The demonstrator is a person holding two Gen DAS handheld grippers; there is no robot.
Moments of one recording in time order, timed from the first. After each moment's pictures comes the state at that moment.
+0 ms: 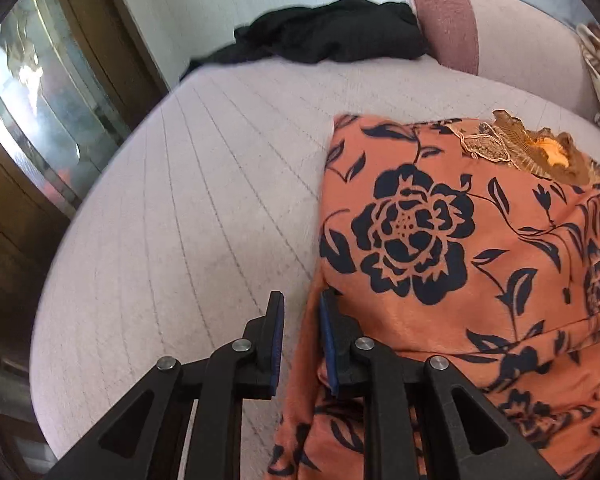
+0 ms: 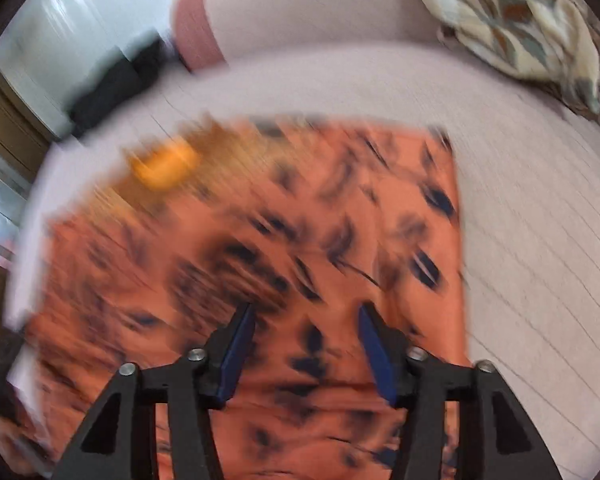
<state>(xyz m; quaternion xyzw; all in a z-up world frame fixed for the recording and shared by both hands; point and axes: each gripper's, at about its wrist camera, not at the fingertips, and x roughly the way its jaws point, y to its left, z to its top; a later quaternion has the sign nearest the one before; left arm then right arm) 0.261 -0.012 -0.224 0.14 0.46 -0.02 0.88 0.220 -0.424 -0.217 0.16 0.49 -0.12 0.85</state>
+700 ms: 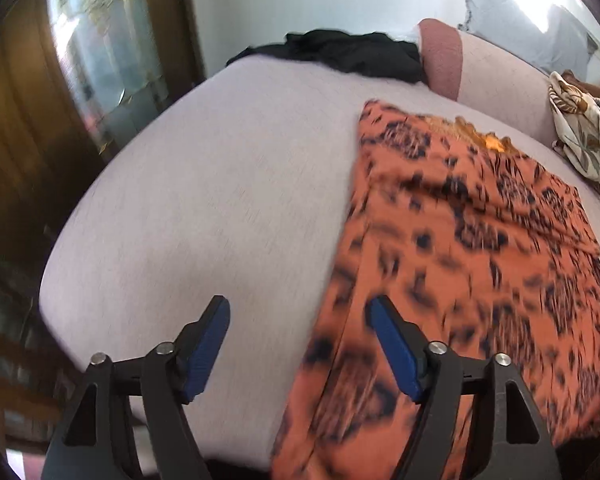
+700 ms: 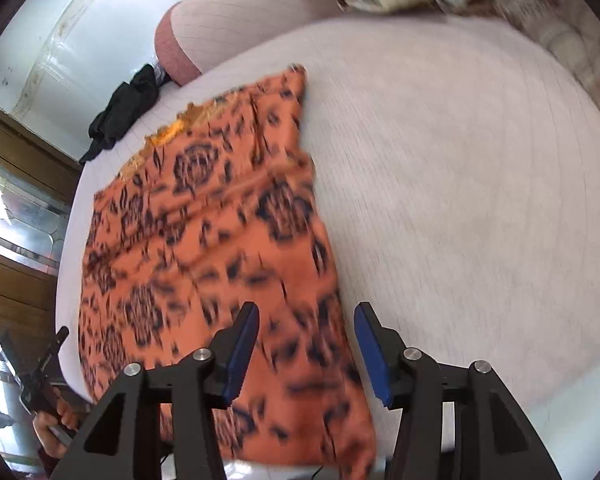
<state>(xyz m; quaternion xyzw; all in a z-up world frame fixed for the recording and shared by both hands) 0.077 0.099 -0.186 0.02 0.46 -0.04 0.88 0.003 -0.447 -0.195 0.29 0.48 -0.10 0.82</state>
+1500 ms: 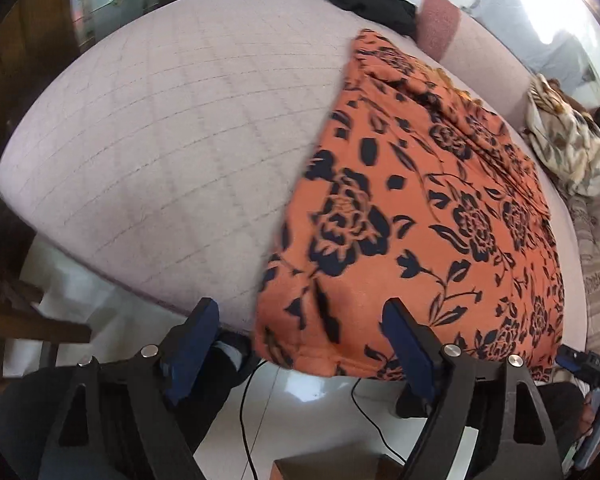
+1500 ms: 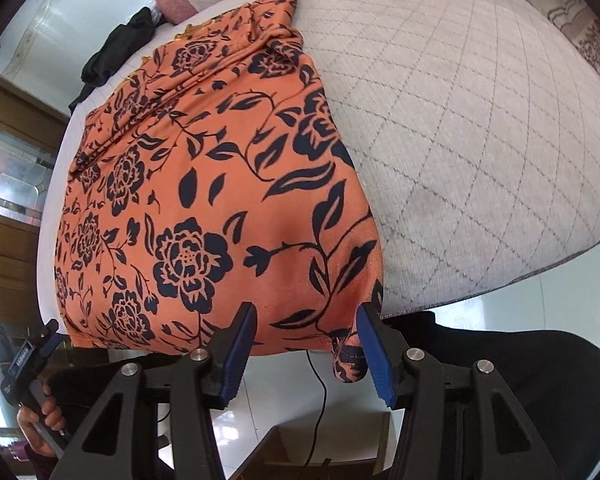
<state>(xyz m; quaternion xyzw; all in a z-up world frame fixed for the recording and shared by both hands) 0.023 0.122 -0.223 -0.08 0.56 -0.12 0.82 -0.072 -0.387 -0.245 0.28 0.54 -0.11 0.79</state>
